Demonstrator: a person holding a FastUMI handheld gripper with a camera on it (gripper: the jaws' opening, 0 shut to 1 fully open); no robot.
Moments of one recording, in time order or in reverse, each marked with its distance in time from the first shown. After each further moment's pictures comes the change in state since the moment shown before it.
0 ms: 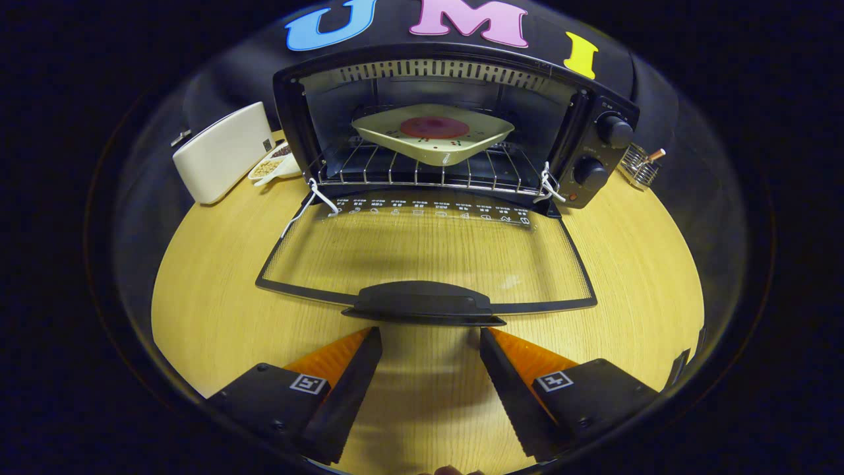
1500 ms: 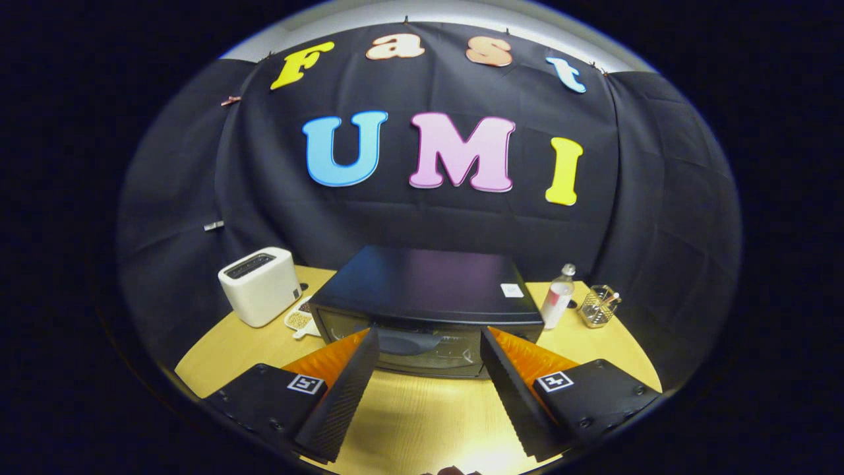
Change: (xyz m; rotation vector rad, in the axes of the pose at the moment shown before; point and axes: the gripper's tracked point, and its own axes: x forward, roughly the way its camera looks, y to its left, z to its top) arm -0.220 -0.062 0.159 -0.024 -0.672 0.058
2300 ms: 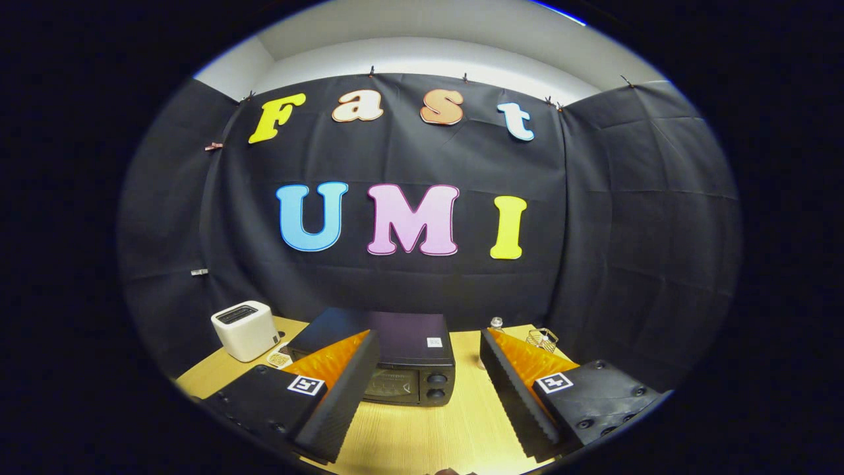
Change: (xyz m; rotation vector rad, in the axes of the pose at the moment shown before) arm -0.079 -0.079 0.070 0.031 -0.185 -0.099
